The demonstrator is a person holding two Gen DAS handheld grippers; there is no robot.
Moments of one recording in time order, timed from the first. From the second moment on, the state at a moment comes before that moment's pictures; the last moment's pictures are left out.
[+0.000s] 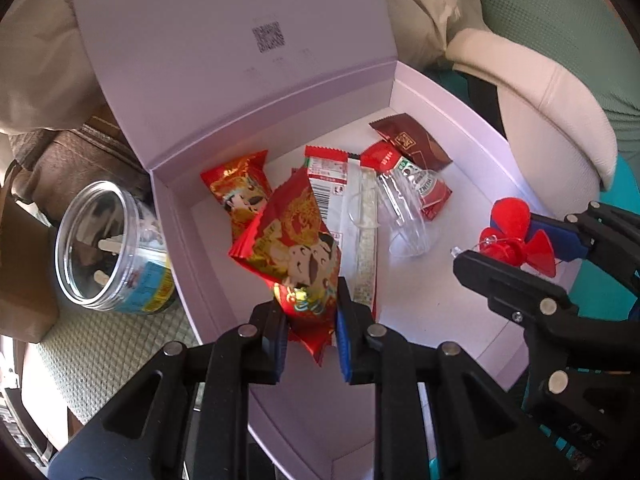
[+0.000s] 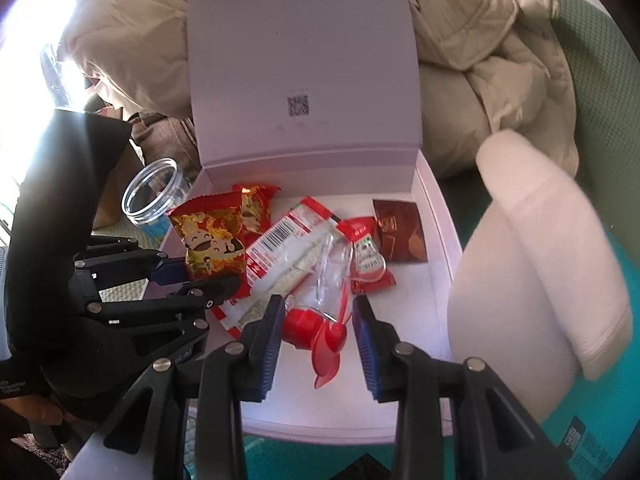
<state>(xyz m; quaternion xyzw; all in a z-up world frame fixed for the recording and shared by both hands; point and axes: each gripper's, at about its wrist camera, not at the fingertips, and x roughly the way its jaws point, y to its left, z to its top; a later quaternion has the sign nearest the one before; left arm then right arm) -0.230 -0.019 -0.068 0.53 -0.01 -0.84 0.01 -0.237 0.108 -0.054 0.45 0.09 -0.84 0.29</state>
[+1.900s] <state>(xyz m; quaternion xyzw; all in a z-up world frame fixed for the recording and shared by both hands) -0.174 0.000 -0.060 0.53 -0.02 -0.85 0.01 -0.210 0.106 -0.062 0.47 0.09 -0.85 0.23</state>
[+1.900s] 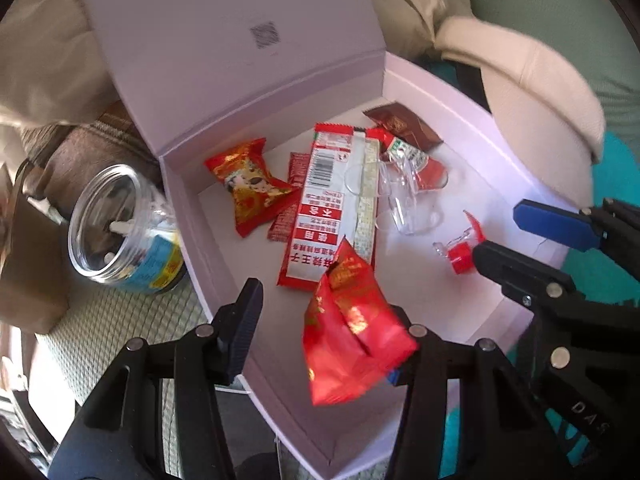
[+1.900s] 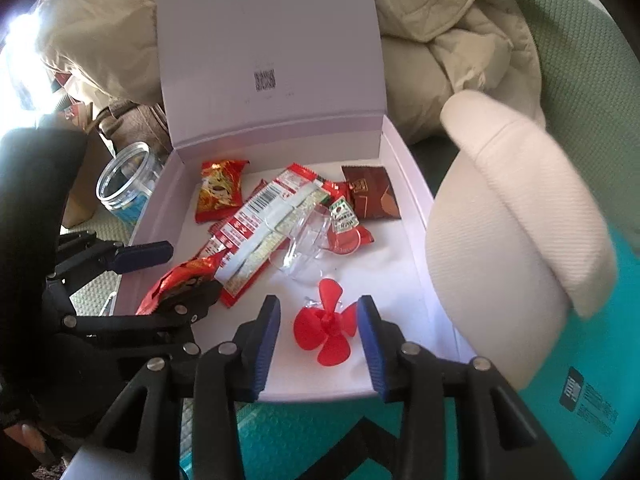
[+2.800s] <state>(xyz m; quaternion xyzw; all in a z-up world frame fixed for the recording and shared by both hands) -0.113 -0.044 0.054 0.41 0.00 -0.91 0.07 -0.135 0.115 0.042 0.35 0.09 -0.90 0.24</state>
